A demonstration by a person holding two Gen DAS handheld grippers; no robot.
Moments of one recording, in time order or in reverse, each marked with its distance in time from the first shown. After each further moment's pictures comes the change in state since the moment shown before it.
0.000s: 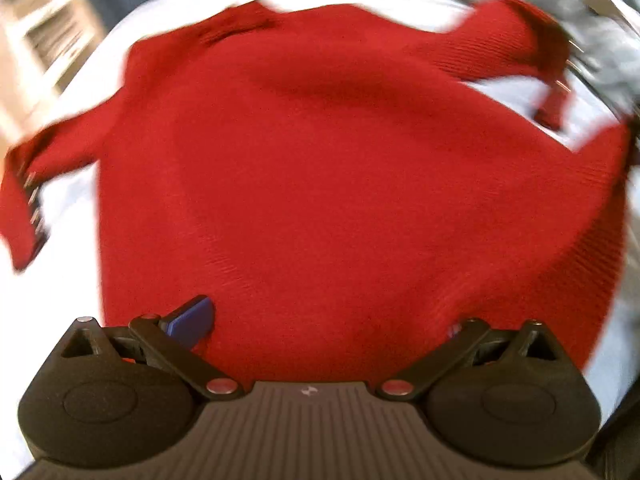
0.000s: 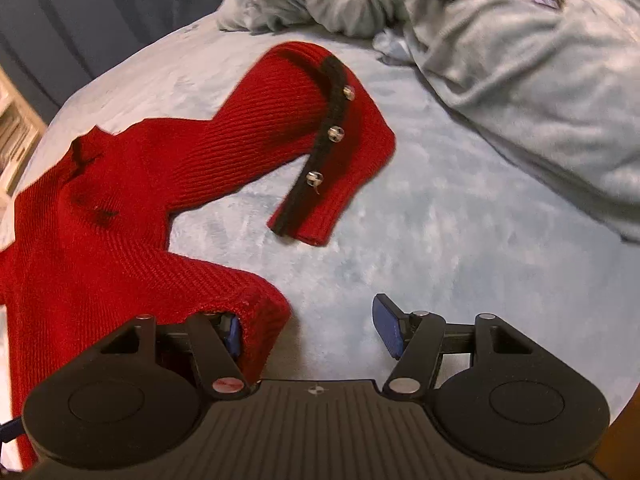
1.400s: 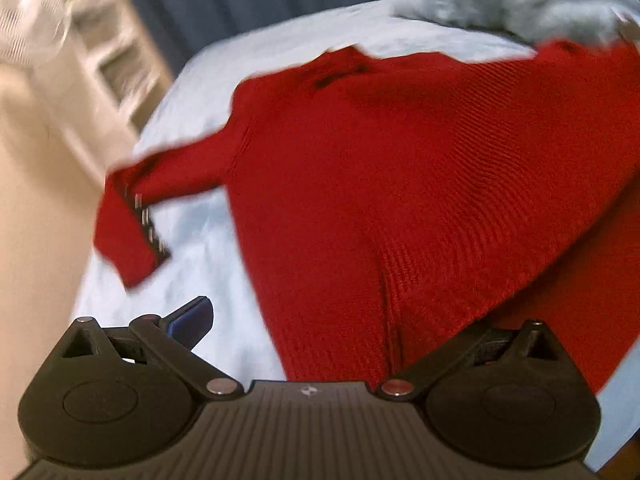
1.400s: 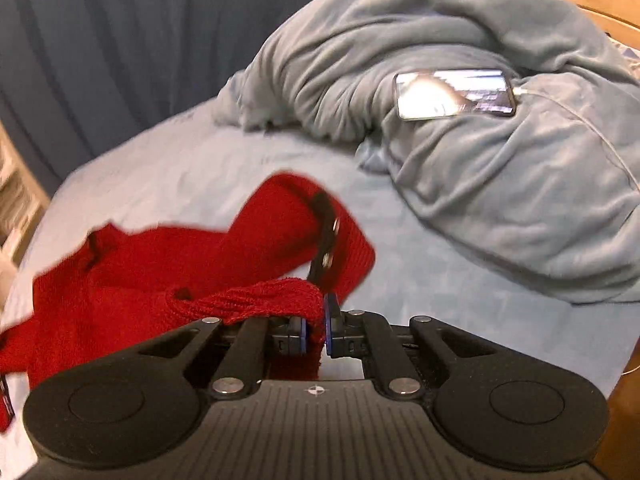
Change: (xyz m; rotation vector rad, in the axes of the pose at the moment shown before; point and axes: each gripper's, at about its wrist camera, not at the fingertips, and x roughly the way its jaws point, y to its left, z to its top) left arm -0.056 0.067 -0.022 0.108 -0.176 0.192; right arm -0.089 0.013 0.046 0.027 -0.273 -0.014
